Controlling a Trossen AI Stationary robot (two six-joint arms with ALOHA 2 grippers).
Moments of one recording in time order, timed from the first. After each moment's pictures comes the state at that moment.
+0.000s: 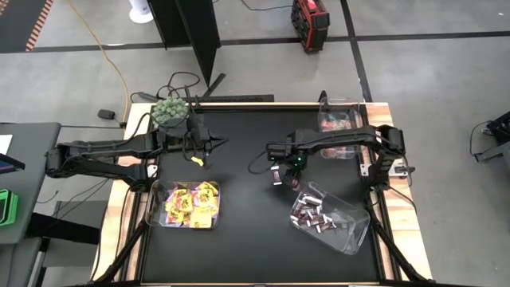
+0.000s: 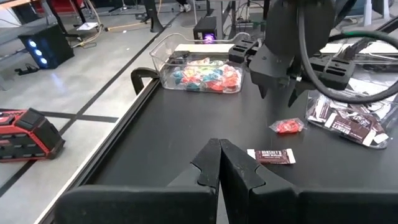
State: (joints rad) left arm 0.28 0.98 0.66 0.07 -0.02 0.14; right arm -0.10 1.81 1.40 -1.20 0.03 0.31
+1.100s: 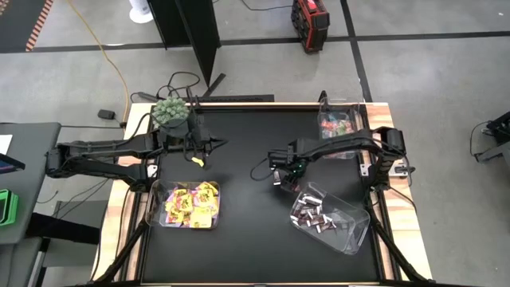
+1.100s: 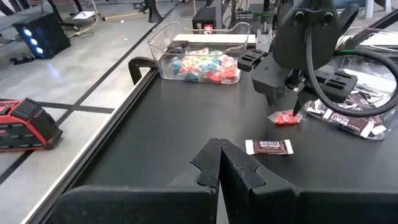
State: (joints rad) left arm 0.28 0.98 0.66 0.03 -0.02 0.13; right arm -0.07 1.81 1.24 -0.99 -0.04 0.46
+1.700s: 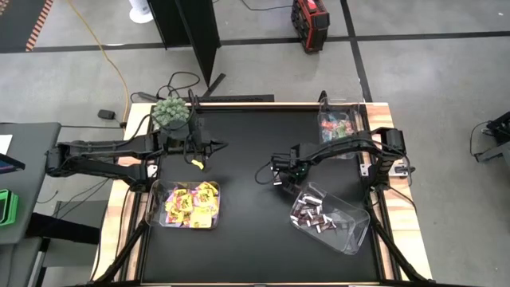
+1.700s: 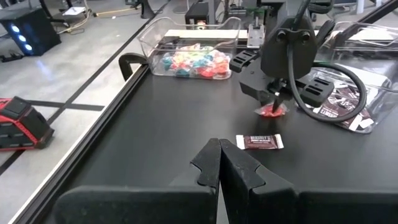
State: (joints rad) left arm 0.25 0.98 0.66 0.01 -0.02 0.12; right arm -0.07 1.81 1.12 -0.88 0.01 0.52
